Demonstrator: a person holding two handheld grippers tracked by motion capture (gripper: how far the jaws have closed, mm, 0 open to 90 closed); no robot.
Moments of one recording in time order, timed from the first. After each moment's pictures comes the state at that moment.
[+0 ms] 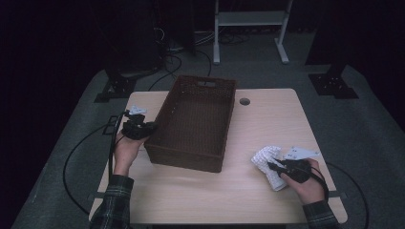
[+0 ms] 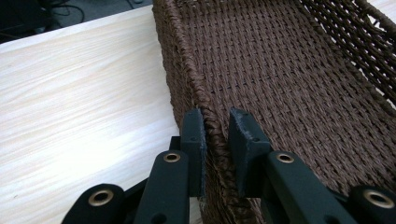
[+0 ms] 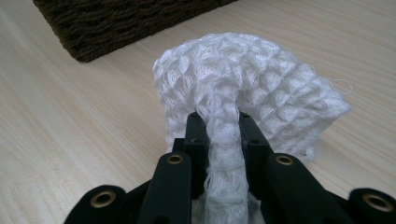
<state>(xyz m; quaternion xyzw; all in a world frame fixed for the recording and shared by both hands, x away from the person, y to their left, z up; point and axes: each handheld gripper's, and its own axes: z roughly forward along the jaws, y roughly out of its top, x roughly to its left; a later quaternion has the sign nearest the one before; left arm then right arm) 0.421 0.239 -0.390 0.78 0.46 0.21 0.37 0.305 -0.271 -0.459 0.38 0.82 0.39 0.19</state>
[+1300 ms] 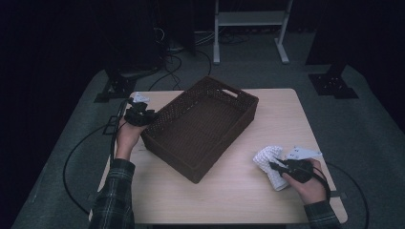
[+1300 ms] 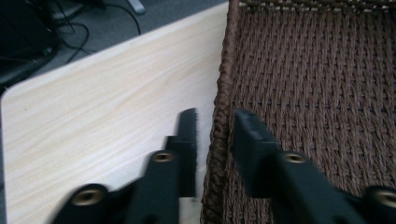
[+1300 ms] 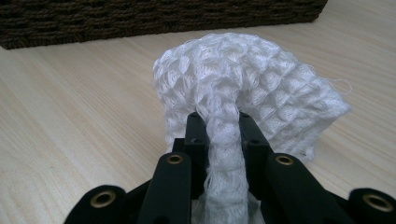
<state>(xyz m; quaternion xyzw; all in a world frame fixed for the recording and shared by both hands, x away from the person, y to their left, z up) 0.468 0.244 -0.383 0.80 0.43 0.23 0.36 0.304 -0.275 -0.458 0.39 0.81 0.39 0.19</state>
